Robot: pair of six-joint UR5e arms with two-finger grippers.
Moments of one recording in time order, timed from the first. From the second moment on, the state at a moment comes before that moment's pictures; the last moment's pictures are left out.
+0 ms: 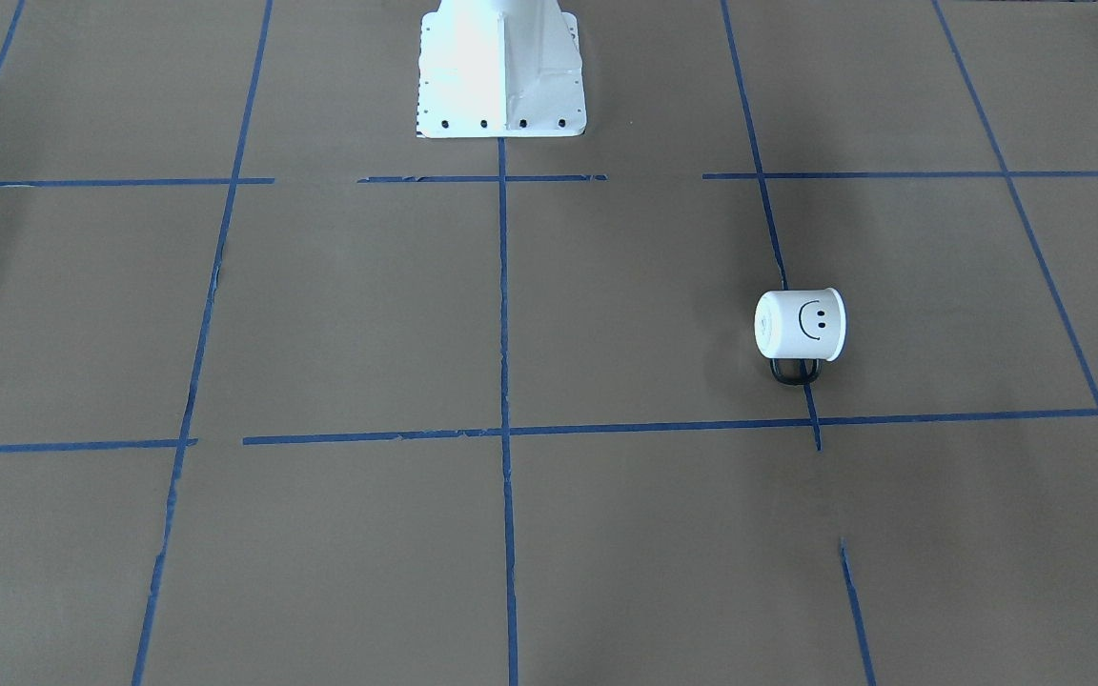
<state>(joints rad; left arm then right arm) -1.62 -1.49 -1.79 -1.39 -2.42 0.19 1.57 -1.64 1.66 -1.72 2.28 -0.15</state>
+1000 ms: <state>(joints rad) -1.60 -1.49 -1.77 -1.56 -2.51 0.09 1.57 -1.64 1.66 -1.72 2.28 -0.15</state>
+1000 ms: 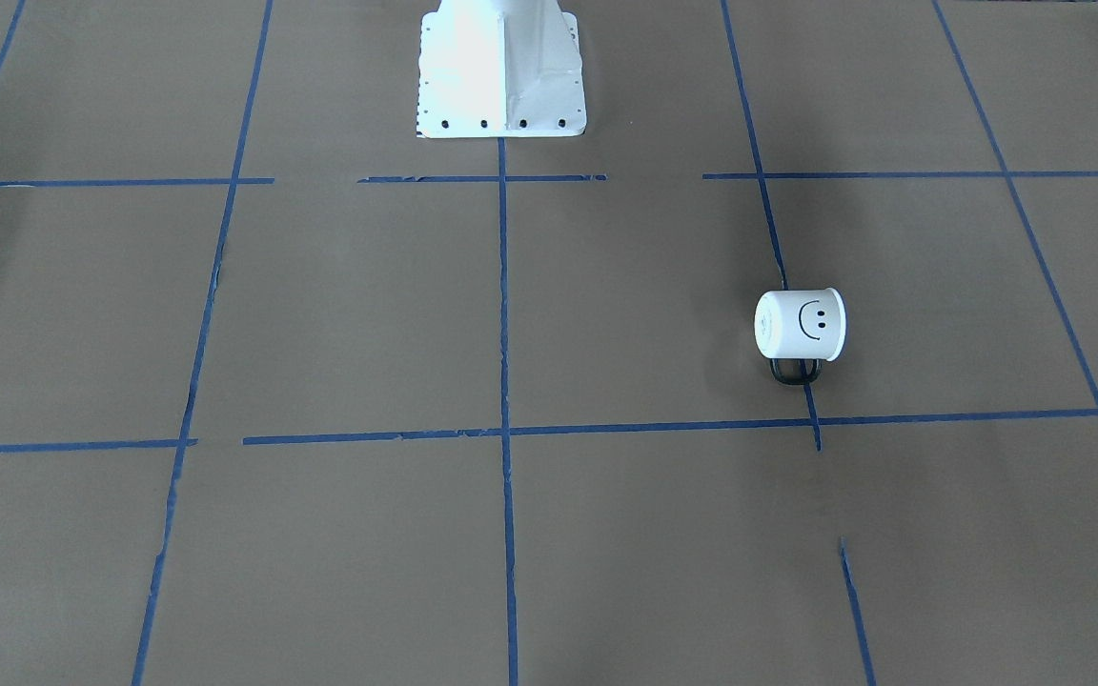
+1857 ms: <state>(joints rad) -1.31 -1.50 -1.58 -2.41 -2.54 -0.81 1.57 -1.64 1.66 -1.72 2.28 -0.15</state>
